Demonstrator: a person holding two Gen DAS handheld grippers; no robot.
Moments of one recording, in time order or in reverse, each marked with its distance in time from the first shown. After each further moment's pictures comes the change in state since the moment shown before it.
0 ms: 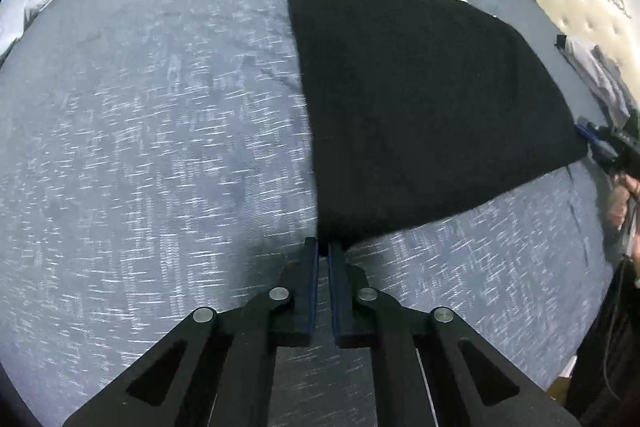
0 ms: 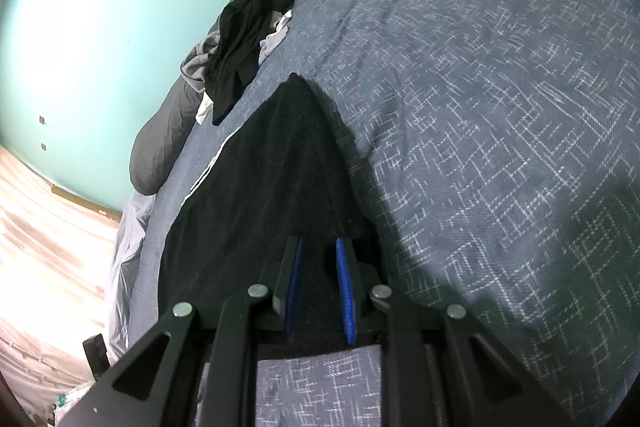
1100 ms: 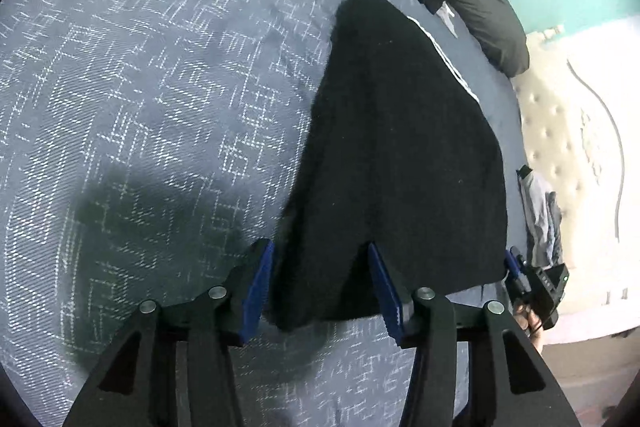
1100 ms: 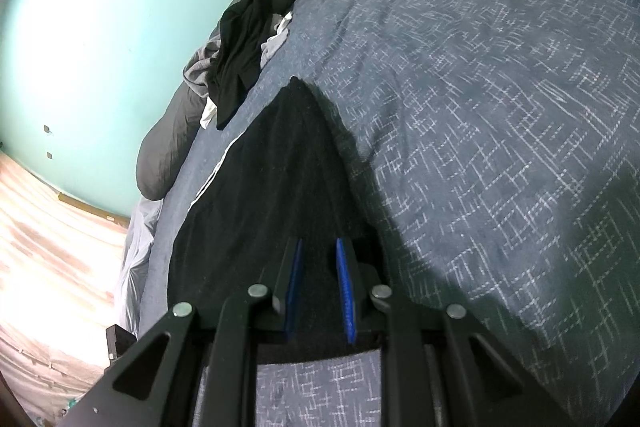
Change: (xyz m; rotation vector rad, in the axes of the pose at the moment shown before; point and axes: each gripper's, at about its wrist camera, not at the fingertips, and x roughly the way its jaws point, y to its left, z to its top) left arm 0.046 0.028 0.022 -0.499 -0.031 -0.397; right arm -0.001 -0.004 0.003 0.027 0.001 0.028
